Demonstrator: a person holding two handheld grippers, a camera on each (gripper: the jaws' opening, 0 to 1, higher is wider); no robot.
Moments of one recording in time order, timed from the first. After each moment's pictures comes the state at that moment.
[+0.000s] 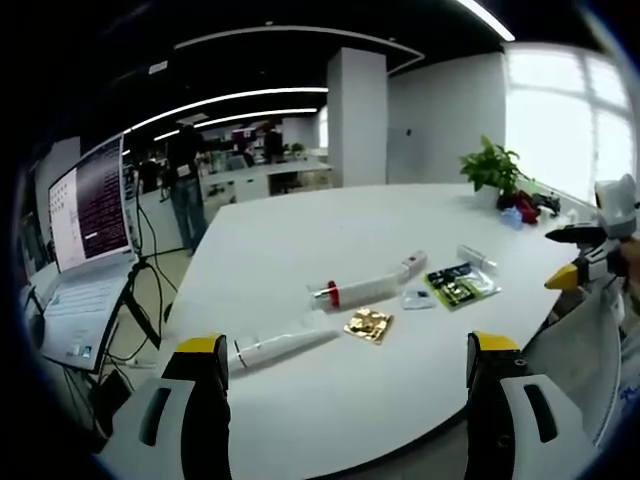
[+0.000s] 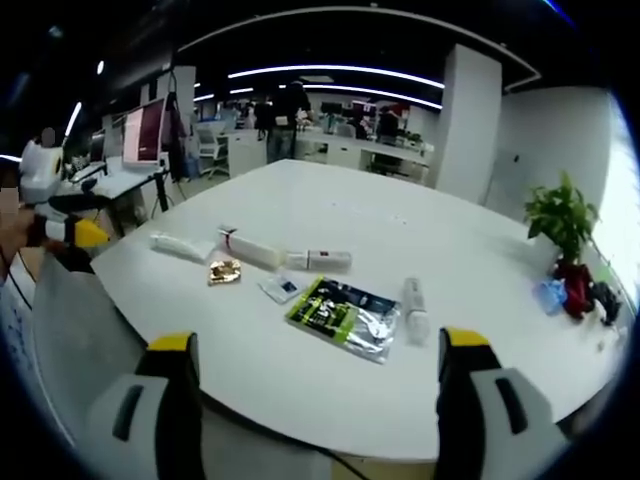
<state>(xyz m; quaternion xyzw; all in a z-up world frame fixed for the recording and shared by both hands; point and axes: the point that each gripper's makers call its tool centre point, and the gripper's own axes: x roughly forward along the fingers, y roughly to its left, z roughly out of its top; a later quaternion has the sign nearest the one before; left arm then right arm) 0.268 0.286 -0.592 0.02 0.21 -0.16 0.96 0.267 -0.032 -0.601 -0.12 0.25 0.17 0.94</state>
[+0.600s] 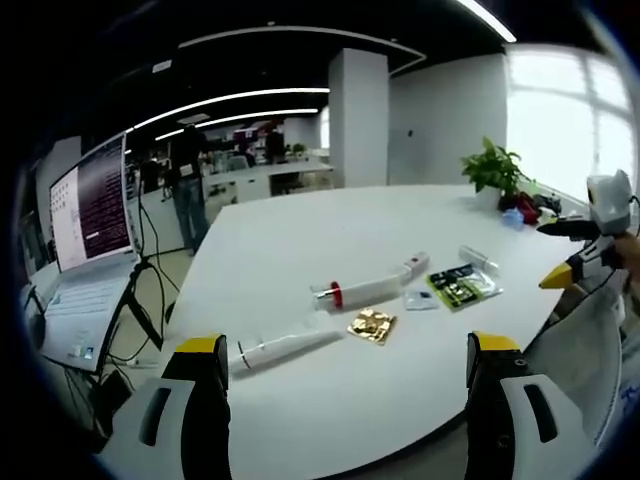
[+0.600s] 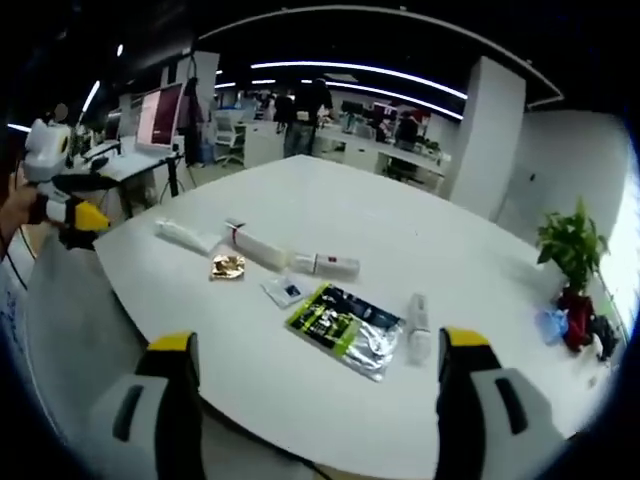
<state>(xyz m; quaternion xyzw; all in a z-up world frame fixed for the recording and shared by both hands) 0.270 0.290 -0.589 0.02 0.21 -0.15 0.96 0.287 -0.020 -0.599 -0.17 0.25 0.21 0.93</state>
